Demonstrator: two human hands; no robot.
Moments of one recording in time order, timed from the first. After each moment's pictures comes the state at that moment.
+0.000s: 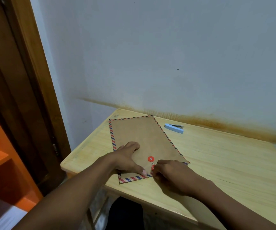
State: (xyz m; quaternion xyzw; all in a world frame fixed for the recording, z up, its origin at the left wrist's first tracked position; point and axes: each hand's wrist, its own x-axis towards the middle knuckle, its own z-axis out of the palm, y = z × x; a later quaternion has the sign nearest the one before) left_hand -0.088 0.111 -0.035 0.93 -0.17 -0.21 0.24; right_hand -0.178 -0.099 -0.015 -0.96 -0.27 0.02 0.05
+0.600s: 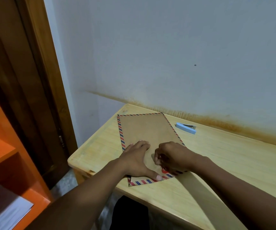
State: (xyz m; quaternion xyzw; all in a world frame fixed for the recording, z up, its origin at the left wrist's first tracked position) left_hand -0.089 0.112 -0.055 0.94 -0.21 -0.14 0.23; right_hand -0.102 -0.077 0.004 -0.96 -0.27 0.08 0.05
